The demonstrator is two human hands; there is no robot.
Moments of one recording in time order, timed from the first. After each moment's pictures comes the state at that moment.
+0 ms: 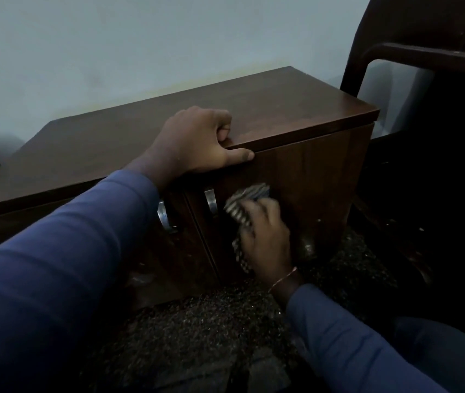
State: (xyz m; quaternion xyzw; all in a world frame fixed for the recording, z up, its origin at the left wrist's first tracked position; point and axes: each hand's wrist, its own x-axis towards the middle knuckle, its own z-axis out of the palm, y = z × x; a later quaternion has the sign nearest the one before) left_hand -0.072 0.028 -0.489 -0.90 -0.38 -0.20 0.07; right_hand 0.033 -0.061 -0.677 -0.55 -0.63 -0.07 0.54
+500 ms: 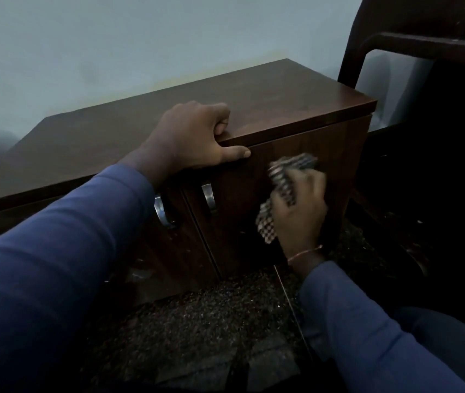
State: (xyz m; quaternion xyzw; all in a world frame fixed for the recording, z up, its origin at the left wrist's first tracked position) left_hand -0.072 0.028 -0.489 -0.91 -0.37 -0.18 0.09; right_hand 0.076 -0.055 -0.660 -0.61 -0.49 -0.08 0.61
